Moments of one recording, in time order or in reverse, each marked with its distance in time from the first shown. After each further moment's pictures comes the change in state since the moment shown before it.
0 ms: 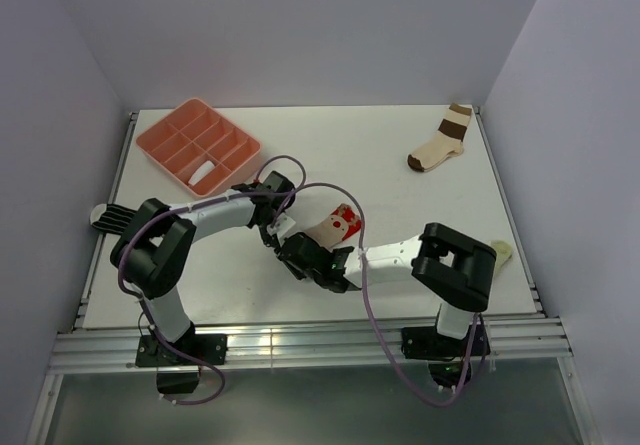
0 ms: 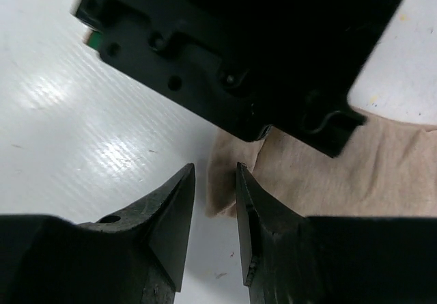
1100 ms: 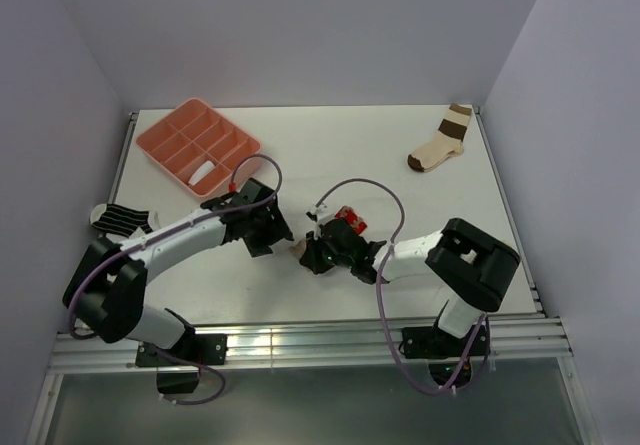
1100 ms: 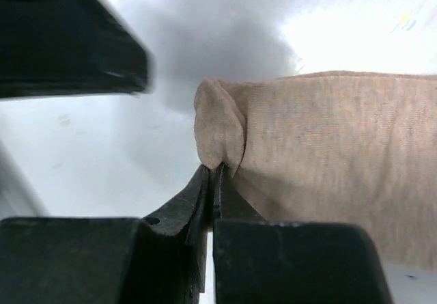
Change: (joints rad) left arm -0.002 -0.297 -0.156 0.017 -0.034 -0.169; right arm -0.205 -0.080 -0.236 0.256 -0.377 0.283
